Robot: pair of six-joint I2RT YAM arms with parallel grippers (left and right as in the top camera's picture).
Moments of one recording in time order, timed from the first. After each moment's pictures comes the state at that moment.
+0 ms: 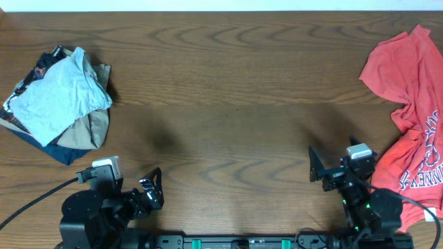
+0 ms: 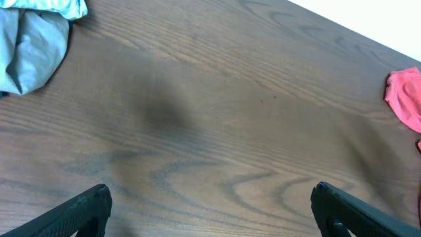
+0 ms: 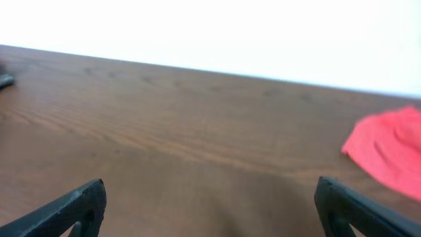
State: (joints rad) left arm -0.07 0.34 0.84 -1.13 0.15 -0.39; right arm 0.05 0.09 0.20 -0.28 -0.20 -0.03
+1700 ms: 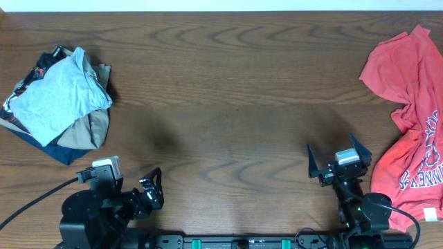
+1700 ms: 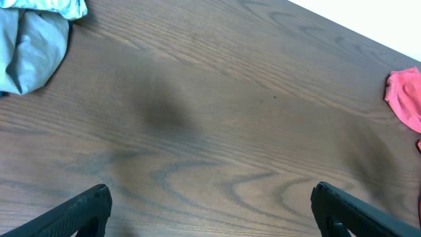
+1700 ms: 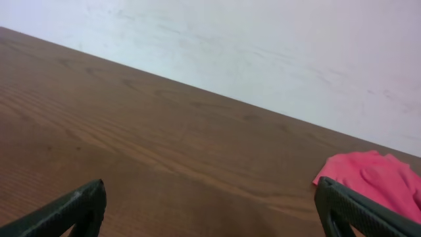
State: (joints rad) left arm -0.07 0.34 0.84 -1.13 0.15 -0.39; right arm 0.05 0.01 0.01 -0.06 -0.17 -0.21
